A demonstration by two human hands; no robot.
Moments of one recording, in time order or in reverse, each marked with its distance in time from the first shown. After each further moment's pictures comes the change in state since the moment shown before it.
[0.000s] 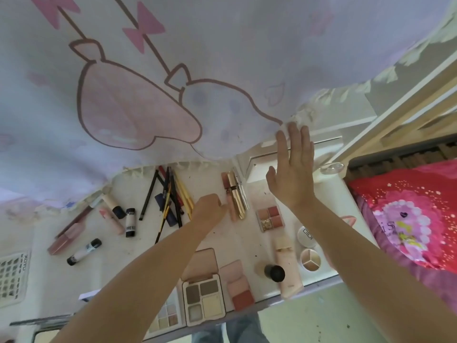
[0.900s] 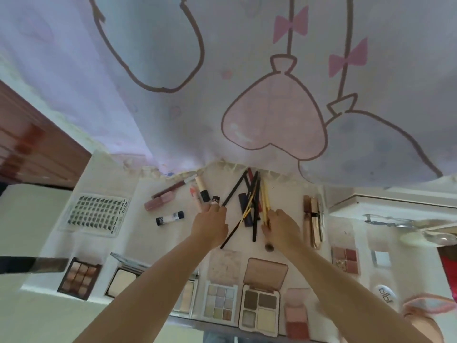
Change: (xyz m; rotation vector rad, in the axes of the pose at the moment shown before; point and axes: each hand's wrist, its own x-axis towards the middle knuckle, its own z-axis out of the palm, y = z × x) left_hand -0.056 -0.142 -0.068 0.318 0.158 -0.033; right_hand -0.042 -0.137 0.107 0.084 -0.906 -0.109
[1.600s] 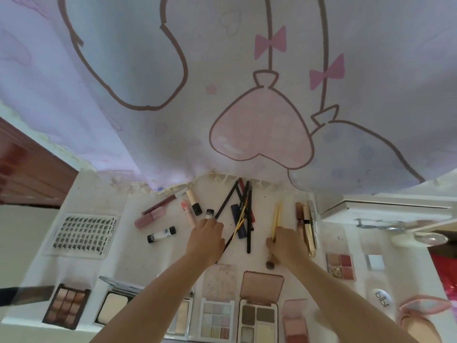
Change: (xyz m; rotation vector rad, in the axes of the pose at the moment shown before) left_hand -0.002 0.002 0.004 -0.014 0.024 0.070; right_hand -0.009 0.014 -0.004 0.113 -0.102 0.231
